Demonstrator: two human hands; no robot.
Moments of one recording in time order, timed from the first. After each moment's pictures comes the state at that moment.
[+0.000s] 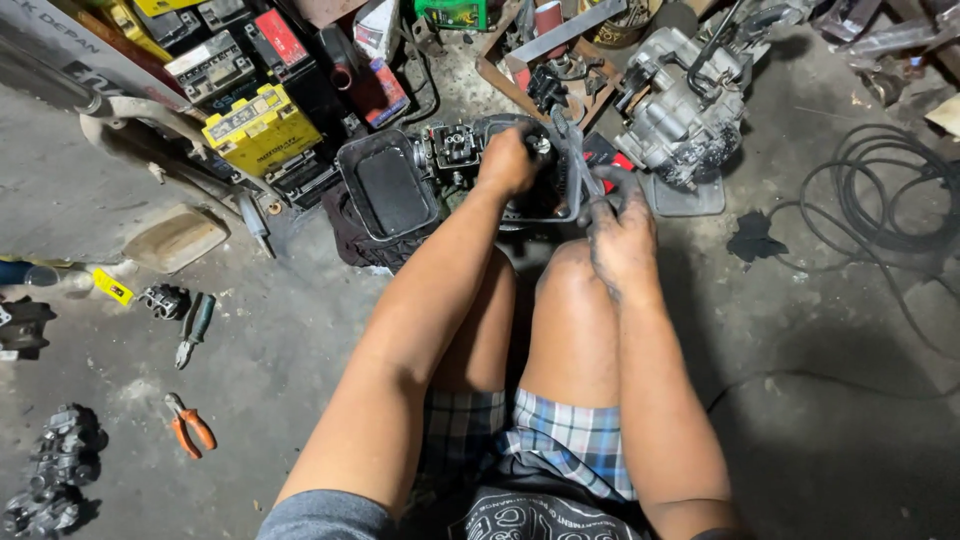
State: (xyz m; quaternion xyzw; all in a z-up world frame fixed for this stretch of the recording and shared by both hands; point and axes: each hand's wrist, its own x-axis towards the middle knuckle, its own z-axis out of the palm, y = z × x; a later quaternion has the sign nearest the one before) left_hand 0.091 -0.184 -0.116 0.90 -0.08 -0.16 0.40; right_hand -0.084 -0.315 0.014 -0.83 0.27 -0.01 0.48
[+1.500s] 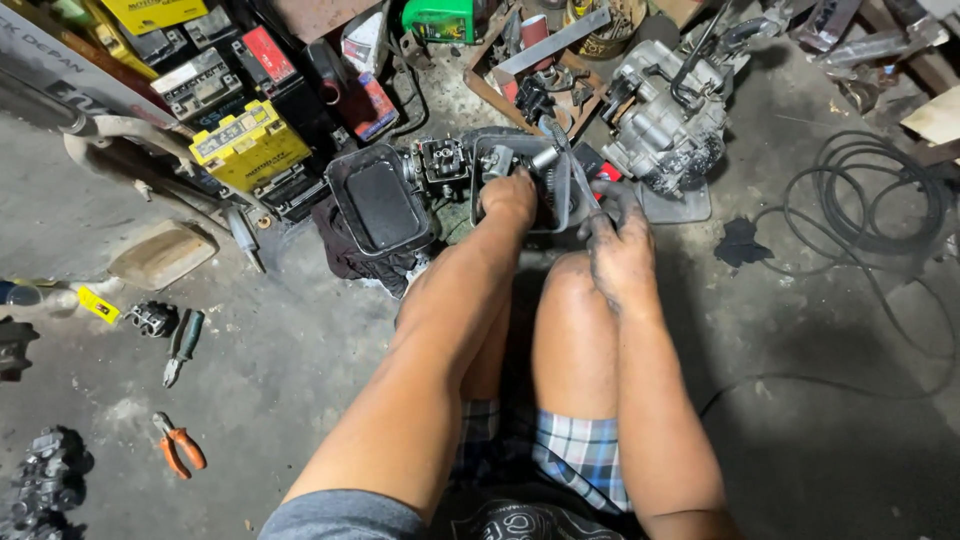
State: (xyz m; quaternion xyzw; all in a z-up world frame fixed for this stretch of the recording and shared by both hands) left_hand 0.074 -0.227 -0.159 0.94 -0.14 -0.29 0.06; right_hand -0.091 -0.316 0.023 -0.81 0.27 -0.05 0.52
